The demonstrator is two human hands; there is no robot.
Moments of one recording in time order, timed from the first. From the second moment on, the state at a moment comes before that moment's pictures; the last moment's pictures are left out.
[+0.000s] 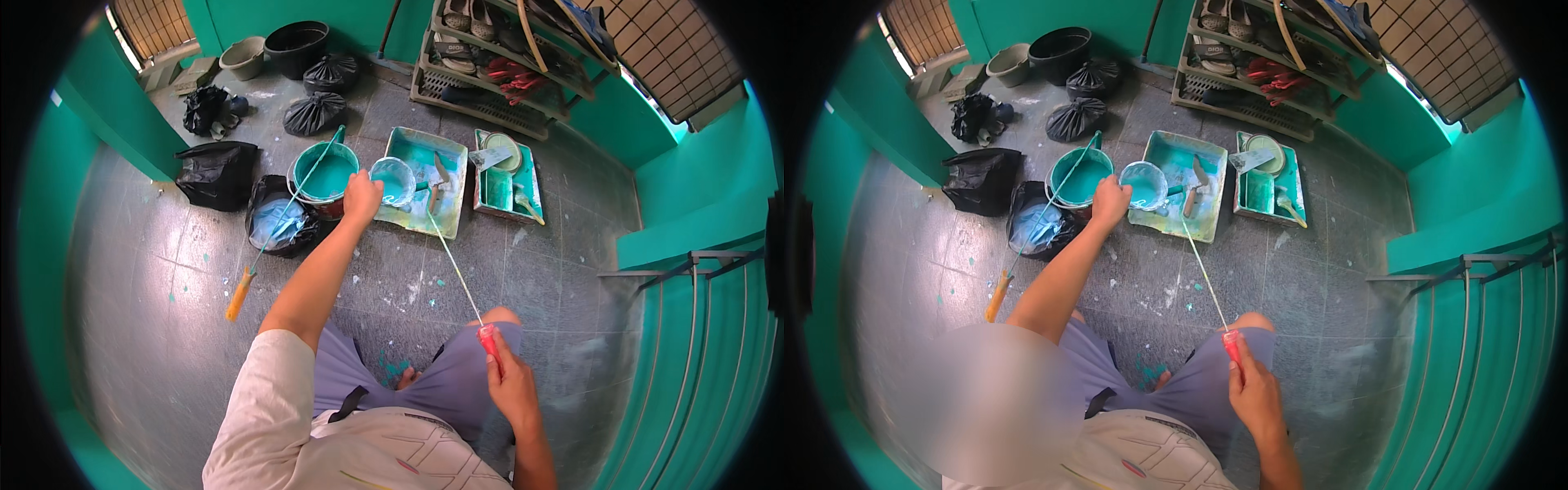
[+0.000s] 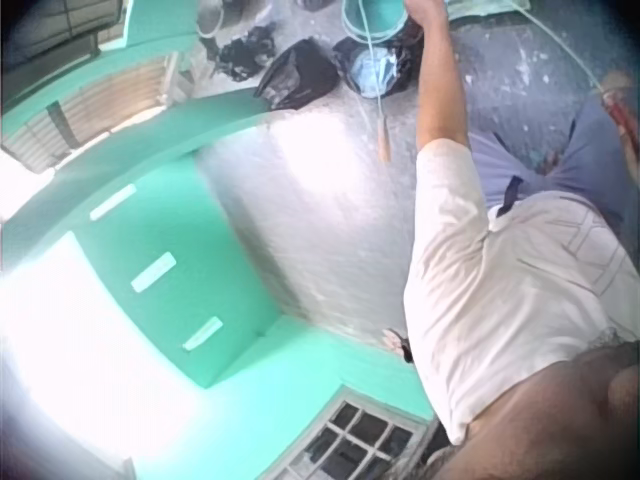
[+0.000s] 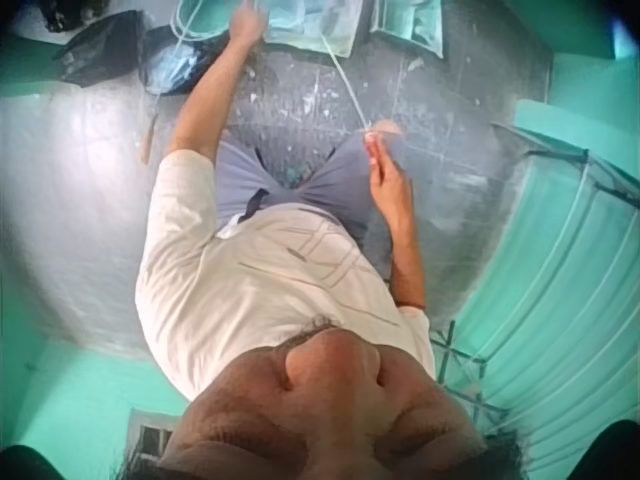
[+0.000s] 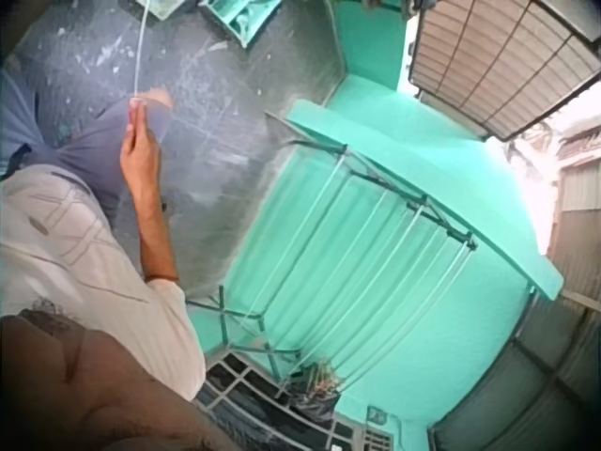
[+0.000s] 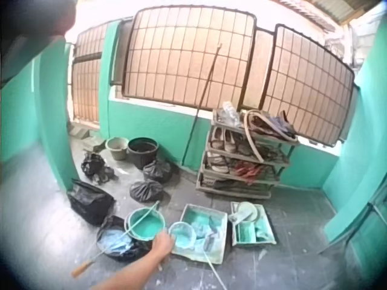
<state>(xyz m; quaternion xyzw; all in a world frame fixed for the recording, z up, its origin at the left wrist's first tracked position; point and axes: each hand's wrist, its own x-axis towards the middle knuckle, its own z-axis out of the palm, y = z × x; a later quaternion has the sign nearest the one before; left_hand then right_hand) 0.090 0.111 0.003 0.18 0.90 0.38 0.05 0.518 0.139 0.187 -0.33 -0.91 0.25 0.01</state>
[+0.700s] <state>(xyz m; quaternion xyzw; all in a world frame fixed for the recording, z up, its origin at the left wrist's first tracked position) 0.049 0.191 0.026 0.24 0.93 0.27 0.01 0.503 0.136 0.198 -0.36 -0.89 0.27 -0.01</state>
